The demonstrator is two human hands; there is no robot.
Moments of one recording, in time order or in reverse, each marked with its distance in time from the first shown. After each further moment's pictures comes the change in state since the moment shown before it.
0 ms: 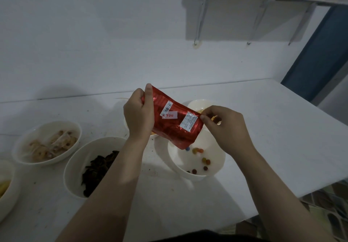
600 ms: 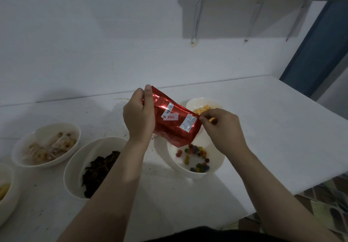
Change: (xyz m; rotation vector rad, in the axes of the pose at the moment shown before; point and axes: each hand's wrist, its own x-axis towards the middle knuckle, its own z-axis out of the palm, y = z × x) left_hand -0.011 0.006 -0.004 0.035 -0.015 0.093; right_hand -0.005 0.006 0.013 -0.015 0.010 0.095
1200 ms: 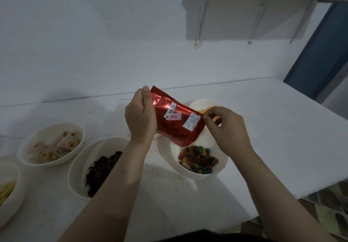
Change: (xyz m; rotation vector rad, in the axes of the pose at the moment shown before) left_hand -0.001 0.003 -0.006 -0.064 -0.006 -0.031; right_hand -0.001 -0.002 -0.001 -0.018 0.031 -0.063
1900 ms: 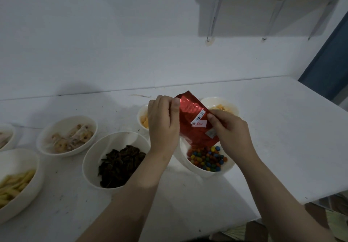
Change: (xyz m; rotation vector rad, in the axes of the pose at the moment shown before) left_hand -0.036 0.006 -0.003 0.045 -0.081 0.268; right_hand -0.011 -0.007 0.011 0.332 -0.077 0.014
